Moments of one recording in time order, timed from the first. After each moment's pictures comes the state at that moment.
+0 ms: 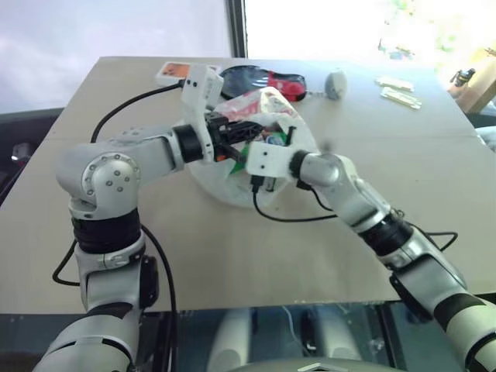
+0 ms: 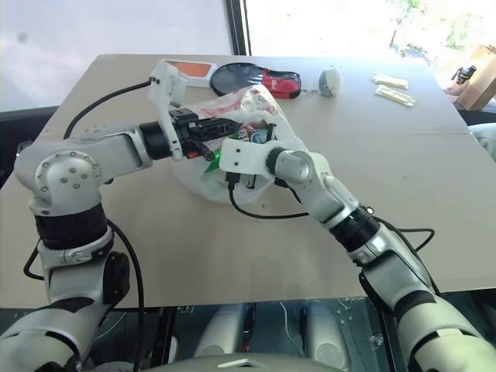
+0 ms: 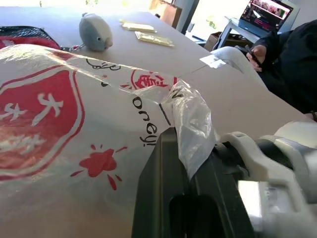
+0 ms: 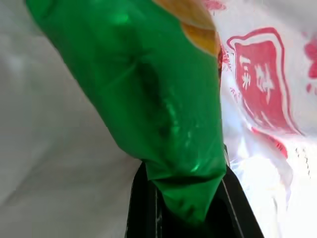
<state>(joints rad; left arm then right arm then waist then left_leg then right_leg) -0.83 0.53 0.21 -0.26 -0.84 1.31 -0.44 -0.91 -0.26 0.58 0.21 -0.36 0.20 0.53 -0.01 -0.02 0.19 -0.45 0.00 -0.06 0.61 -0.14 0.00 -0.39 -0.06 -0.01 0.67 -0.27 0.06</state>
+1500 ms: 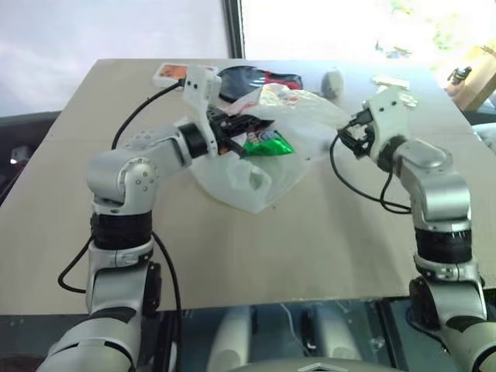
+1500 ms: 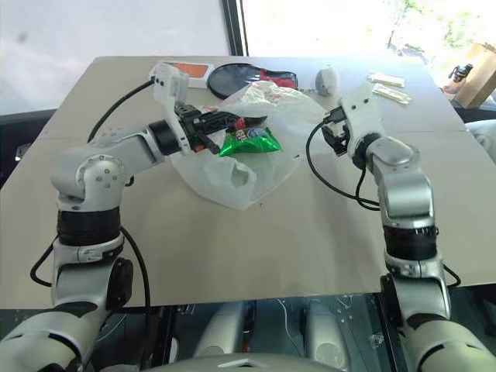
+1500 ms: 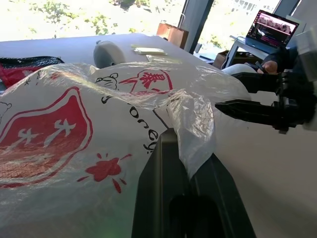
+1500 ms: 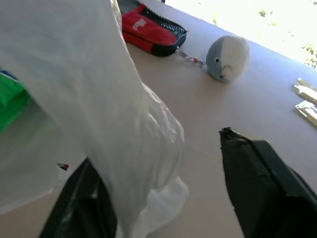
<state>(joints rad) -0.80 0.51 0.11 -0.12 -0.67 0.97 -0.55 -0.73 -0.35 -0.04 -0.05 -0.03 0.80 0.47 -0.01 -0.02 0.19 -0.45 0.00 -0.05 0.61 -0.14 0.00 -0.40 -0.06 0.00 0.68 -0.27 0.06</state>
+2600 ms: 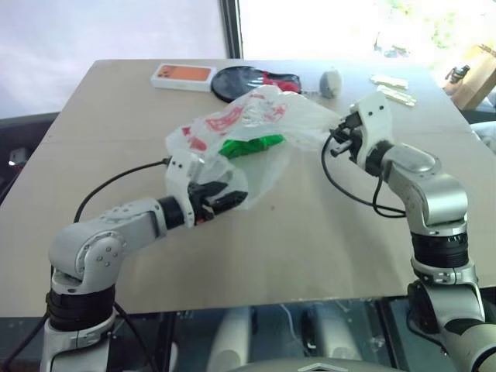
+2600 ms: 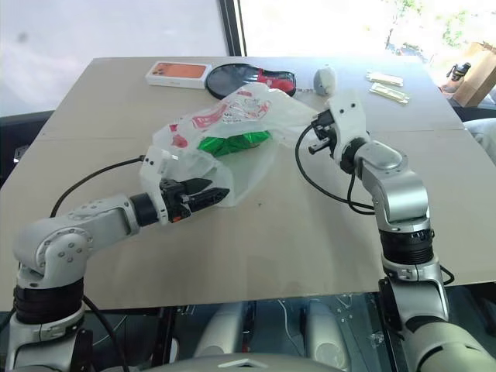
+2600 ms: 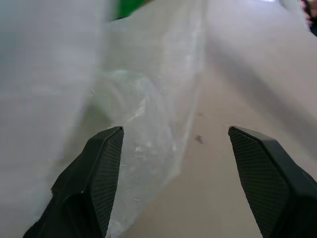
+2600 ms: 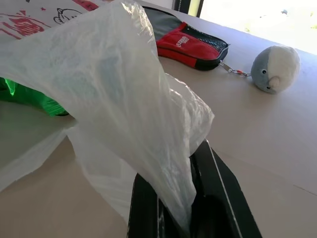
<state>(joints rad) -0.31 0.63 0.22 -0.41 -0.84 1.14 -0.34 -0.69 -0.33 0.00 -0.20 0.16 0.88 0.42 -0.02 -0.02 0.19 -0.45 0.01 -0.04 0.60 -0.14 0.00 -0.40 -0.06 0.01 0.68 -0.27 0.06</state>
